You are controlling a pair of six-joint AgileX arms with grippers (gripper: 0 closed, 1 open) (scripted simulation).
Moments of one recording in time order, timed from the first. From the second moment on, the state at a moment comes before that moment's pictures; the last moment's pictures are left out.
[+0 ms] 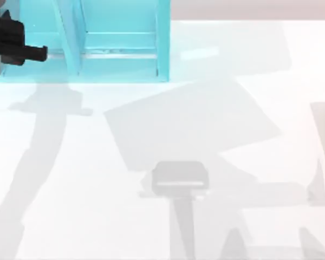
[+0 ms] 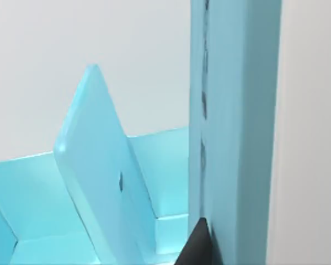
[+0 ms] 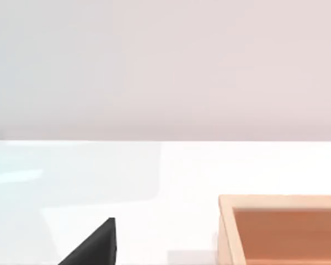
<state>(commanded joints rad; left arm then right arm) -0.21 1.17 0.72 0.28 -0.22 0.20 0.00 0.00 0.00 0.00 0.00 0.00</state>
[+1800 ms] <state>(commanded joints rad) -1.17 2.17 1.44 -0.29 -1.27 -2.48 0.00 0.00 0.00 0.00 0.00 0.00</state>
